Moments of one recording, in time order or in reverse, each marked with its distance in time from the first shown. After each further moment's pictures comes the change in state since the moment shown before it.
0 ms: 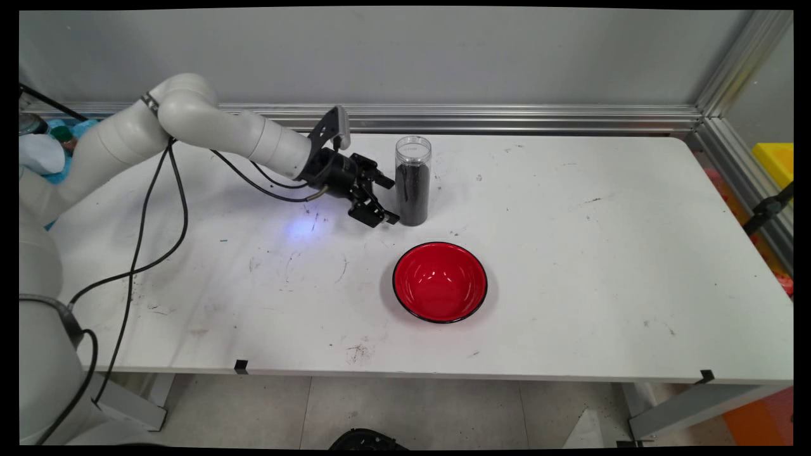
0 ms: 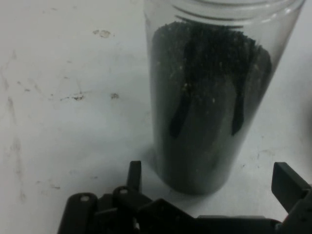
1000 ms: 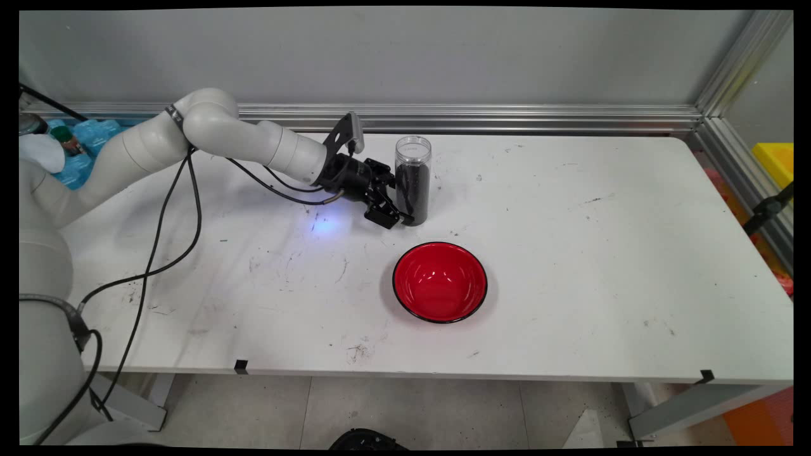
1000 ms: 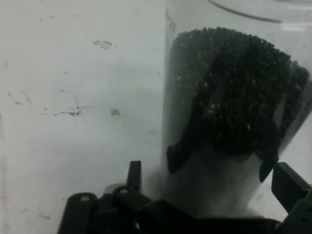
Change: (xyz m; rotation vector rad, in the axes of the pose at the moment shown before) arm -0.005 -0.007 0.031 -0.012 0.047 -0.034
